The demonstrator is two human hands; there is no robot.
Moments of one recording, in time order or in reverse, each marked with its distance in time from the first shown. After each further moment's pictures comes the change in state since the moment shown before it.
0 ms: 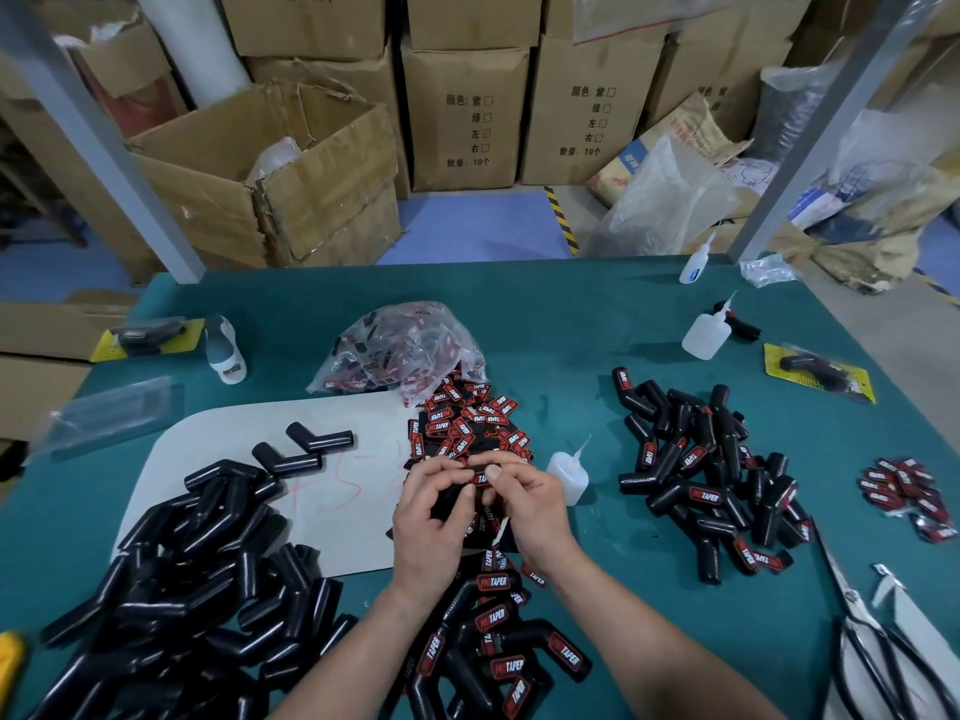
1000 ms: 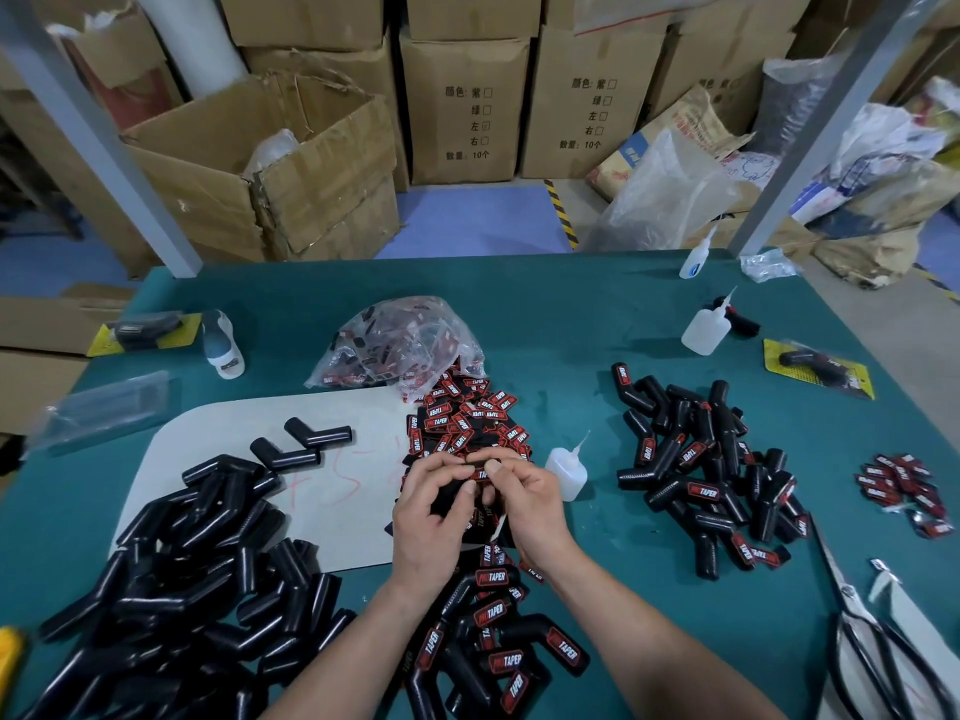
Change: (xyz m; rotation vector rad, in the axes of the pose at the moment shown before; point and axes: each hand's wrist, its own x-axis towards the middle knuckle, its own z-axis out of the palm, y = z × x) left_hand 0.000 -0.005 0.000 0.012 -0.036 -0.022; right_hand -0.001 0.000 0.001 -0.009 0.003 0.035
